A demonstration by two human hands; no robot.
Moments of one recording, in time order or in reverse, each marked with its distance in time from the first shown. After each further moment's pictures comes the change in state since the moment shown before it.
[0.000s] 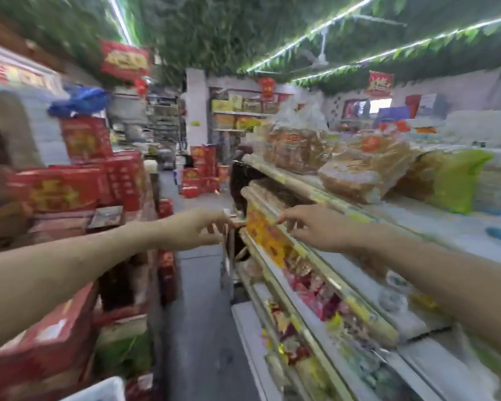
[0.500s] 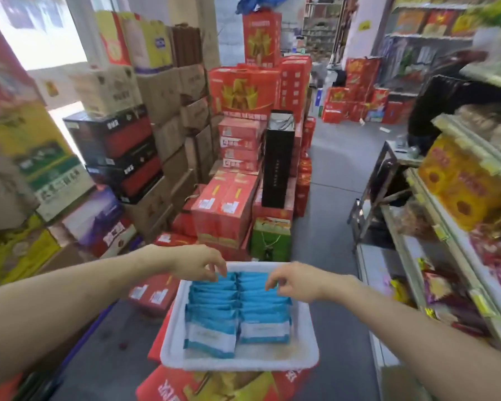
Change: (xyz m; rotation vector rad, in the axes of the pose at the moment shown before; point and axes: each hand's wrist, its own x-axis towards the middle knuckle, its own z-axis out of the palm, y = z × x) left_hand -0.432 -0.179 0.170 -0.181 -0.446 -0.620; right_hand 0.107 -0.343 0.355 0.274 -0.695 -0.486
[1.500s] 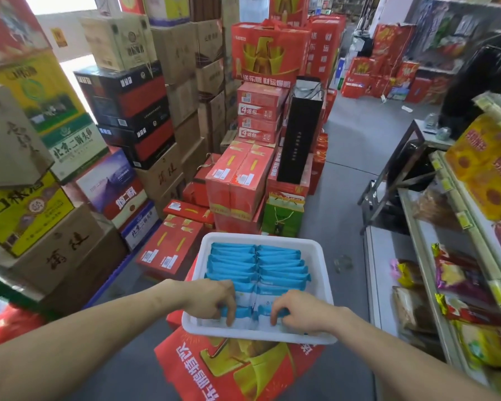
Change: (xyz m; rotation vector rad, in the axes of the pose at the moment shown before) left_hand -0.023 -0.006 0.140 -0.108 -0.218 0.117; right_hand 0.033 -0.001 0.136 -0.019 -0.190 0.002
